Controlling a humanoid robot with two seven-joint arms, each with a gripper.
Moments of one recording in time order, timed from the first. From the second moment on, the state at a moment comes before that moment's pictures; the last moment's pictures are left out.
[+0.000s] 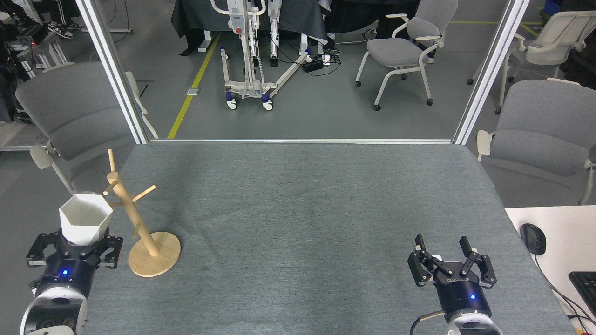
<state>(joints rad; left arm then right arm) -0.17 0.15 0.40 -1.49 -1.81 -0.22 -0.14 -0.03 0.07 -0.23 -1.55 1.54 -0.21 0.02</state>
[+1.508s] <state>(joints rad) -0.16 0.08 0.31 -1.28 -1.83 -0.22 -0.12 -0.03 0.07 -0.24 -1.55 1.54 -0.20 0.03</state>
